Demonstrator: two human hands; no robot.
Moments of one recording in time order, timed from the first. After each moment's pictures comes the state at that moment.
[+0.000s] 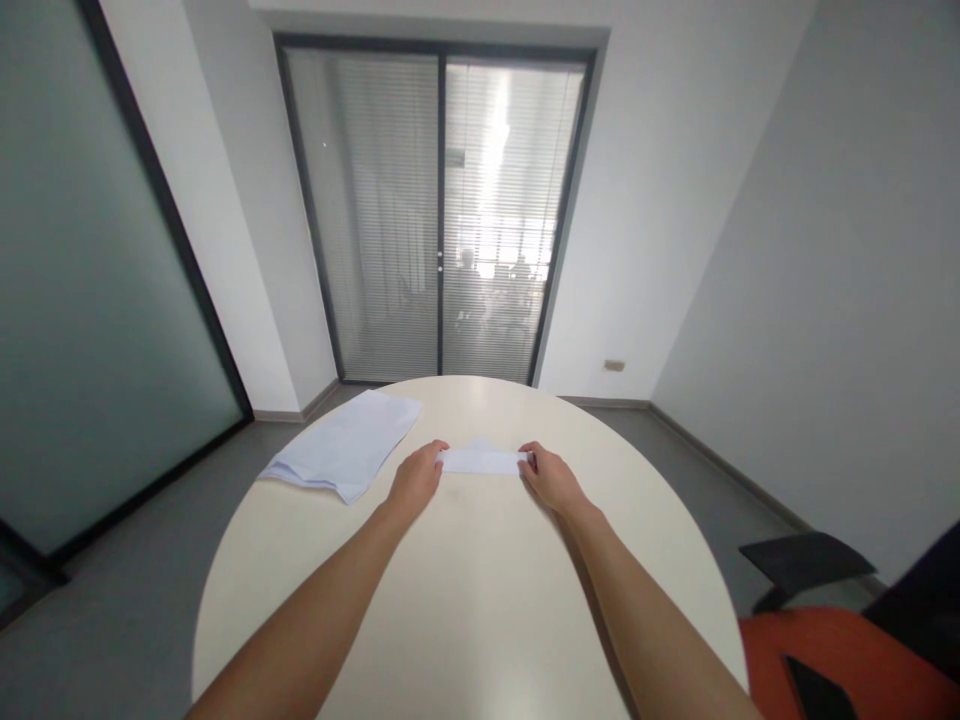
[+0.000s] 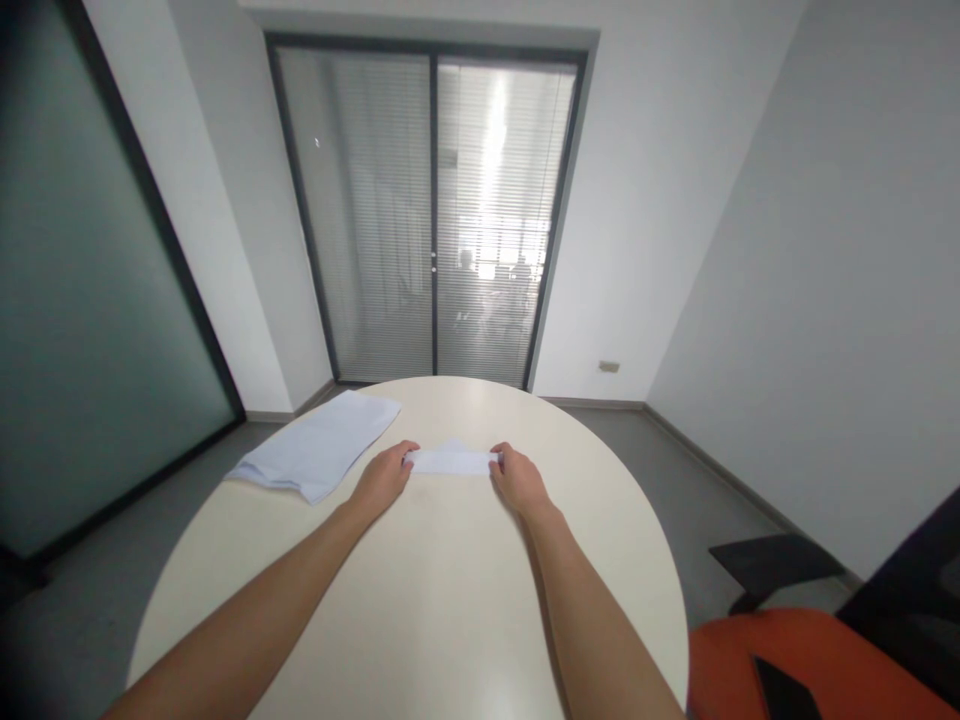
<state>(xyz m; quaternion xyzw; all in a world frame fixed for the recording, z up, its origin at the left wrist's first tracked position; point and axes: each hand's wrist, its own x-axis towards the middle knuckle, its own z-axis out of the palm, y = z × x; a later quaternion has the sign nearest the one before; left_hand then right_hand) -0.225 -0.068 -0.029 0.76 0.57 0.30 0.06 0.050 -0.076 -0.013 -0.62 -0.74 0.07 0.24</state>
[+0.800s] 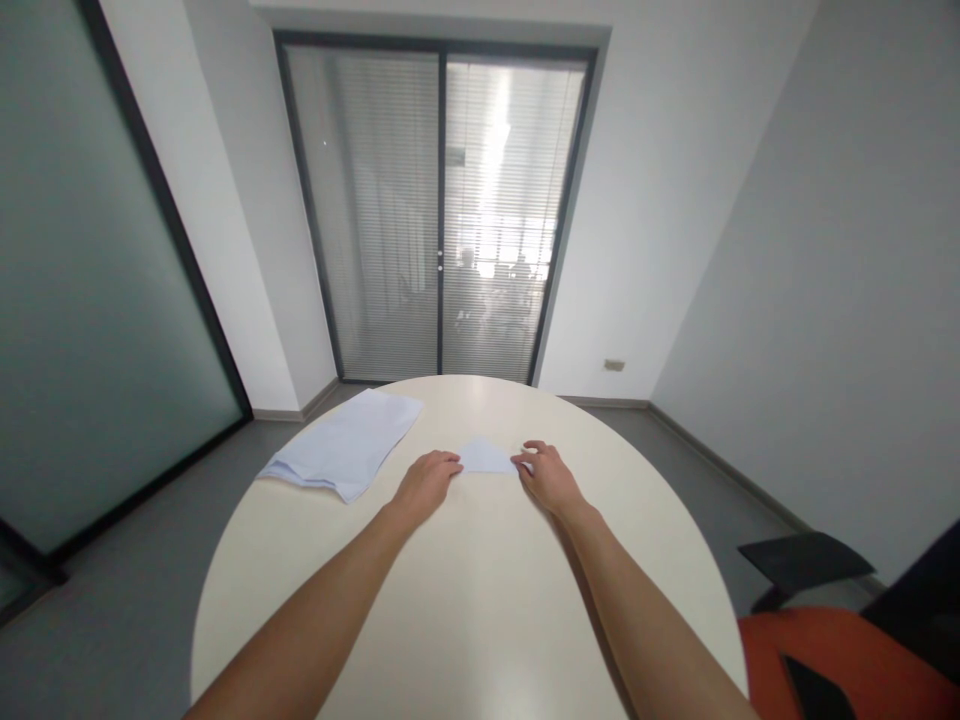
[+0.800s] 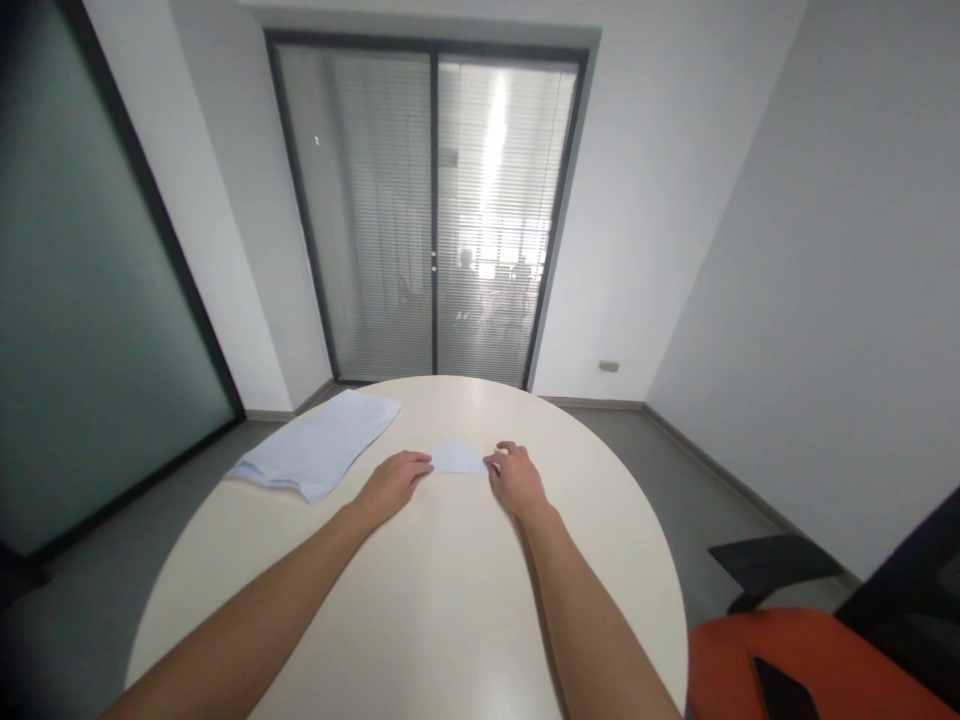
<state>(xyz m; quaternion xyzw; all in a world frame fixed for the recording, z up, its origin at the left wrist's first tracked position) -0.217 -0.080 -0.020 0.85 0.48 0.21 0.03 0.049 -0.077 -0.015 -0.59 -0.78 0.01 0.21</state>
